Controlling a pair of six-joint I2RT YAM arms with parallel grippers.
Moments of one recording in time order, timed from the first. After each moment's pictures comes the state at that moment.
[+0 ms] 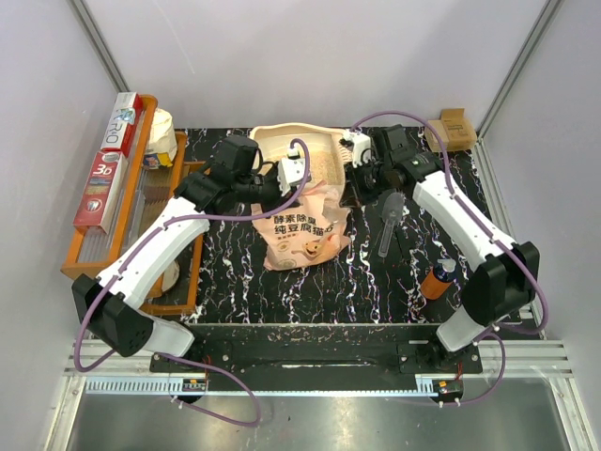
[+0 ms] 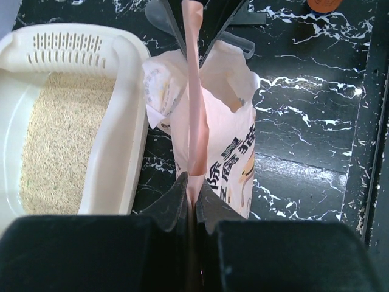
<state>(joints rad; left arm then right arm) -0.56 1.40 1.42 -0.66 0.58 0.53 0.43 1.62 1.53 -0.77 -0.46 0.02</state>
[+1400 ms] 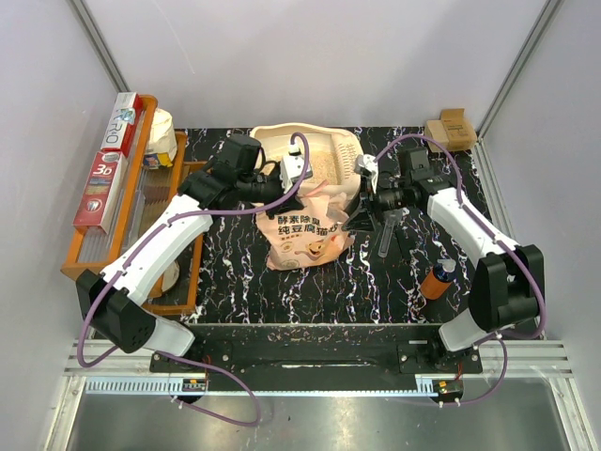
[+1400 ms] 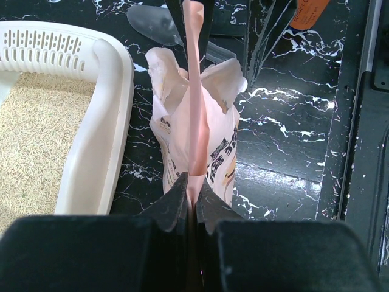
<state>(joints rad) -0.56 1.42 1.43 -0.66 0.64 0.47 0.26 1.54 1.22 -0.59 -1.13 -0.60</state>
